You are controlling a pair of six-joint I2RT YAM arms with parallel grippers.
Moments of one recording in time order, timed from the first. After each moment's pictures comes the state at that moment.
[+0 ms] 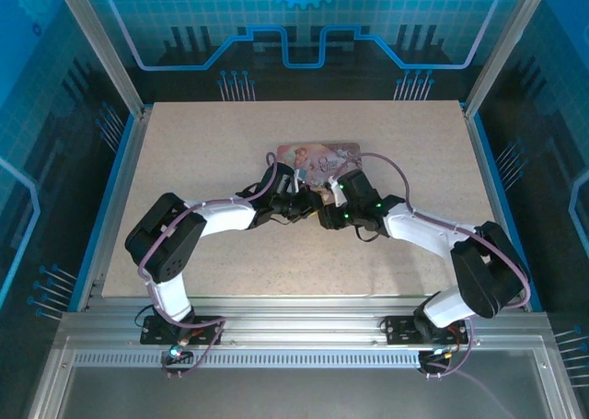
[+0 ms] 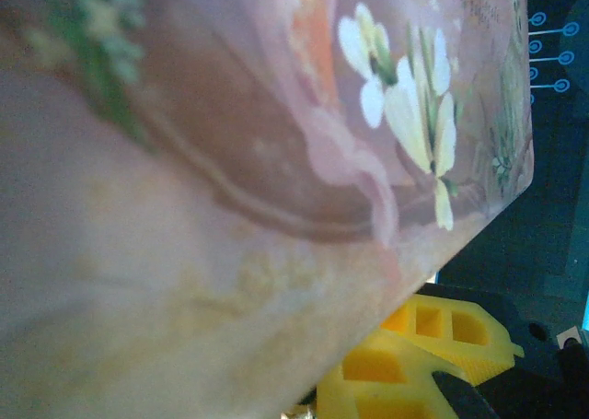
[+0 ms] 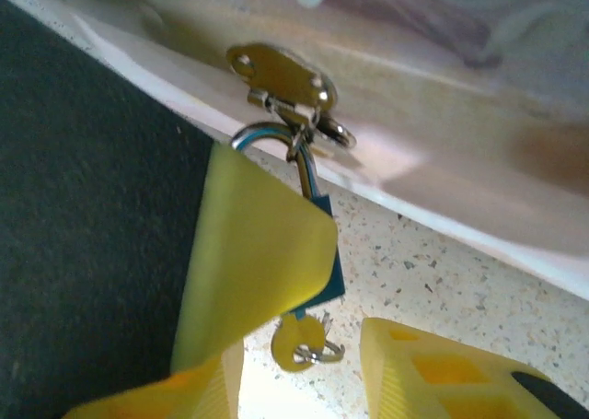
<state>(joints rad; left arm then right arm) -0.61 1.80 0.96 0.20 0.47 -1.08 0.59 1.49 0.85 -0.27 -0.14 0.28</state>
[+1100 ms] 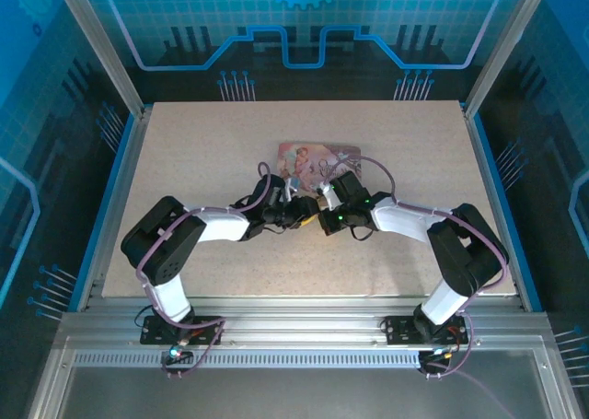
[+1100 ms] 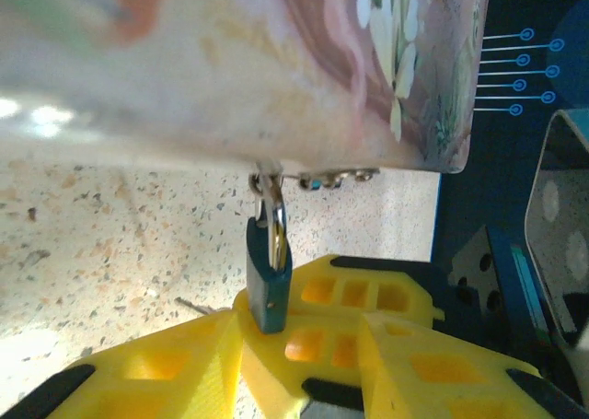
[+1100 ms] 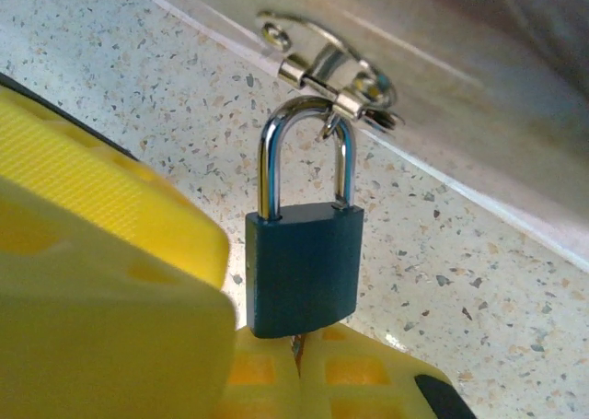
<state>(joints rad) -0.60 1.76 0.79 0.40 0.46 -1.14 0.59 1.64 0.89 -0.27 -0.20 0.20</state>
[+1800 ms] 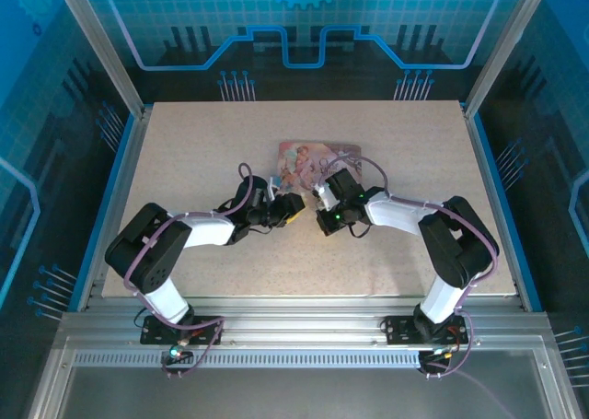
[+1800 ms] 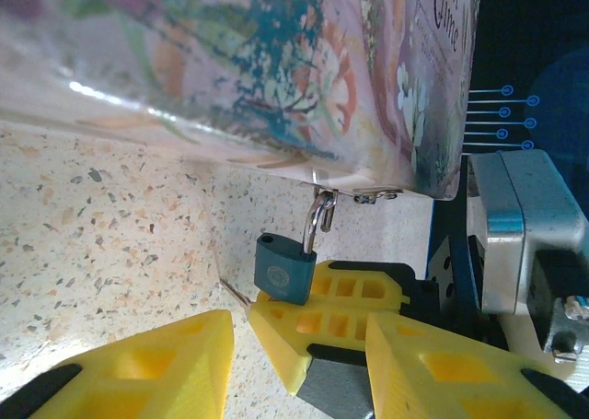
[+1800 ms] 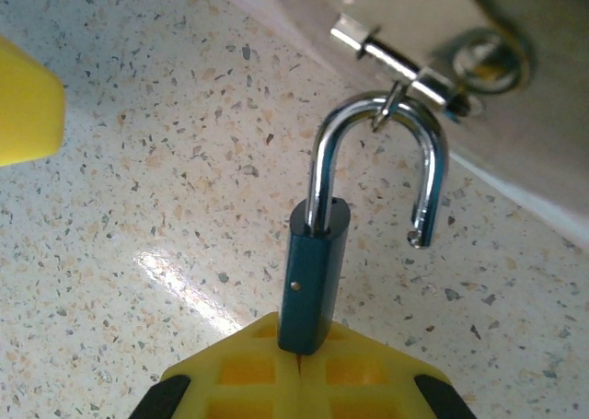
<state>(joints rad) -0.52 1.67 0.68 0.44 0.45 -1.15 0.59 1.71 0.95 -0.35 -0.19 0.12</state>
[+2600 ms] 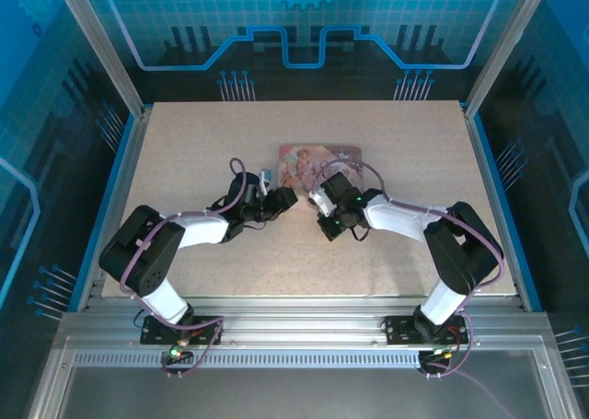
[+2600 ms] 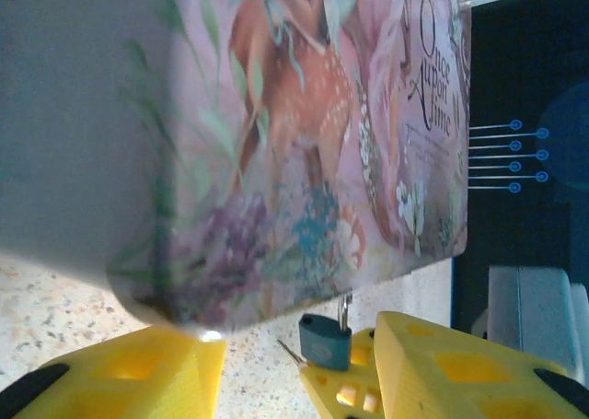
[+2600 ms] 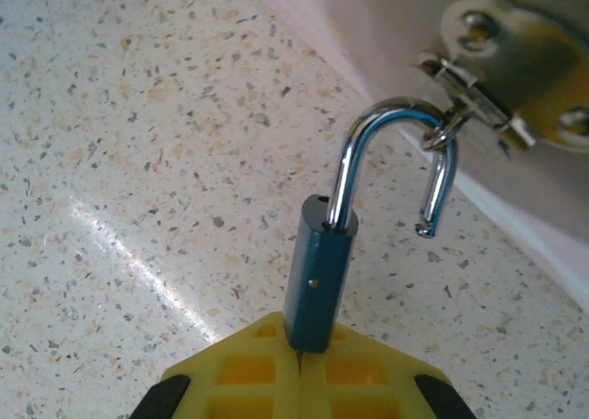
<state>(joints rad) -0.46 1.64 0.68 0.41 0.39 -1.05 0.66 1.66 0.96 -0.44 -0.07 -0.04</state>
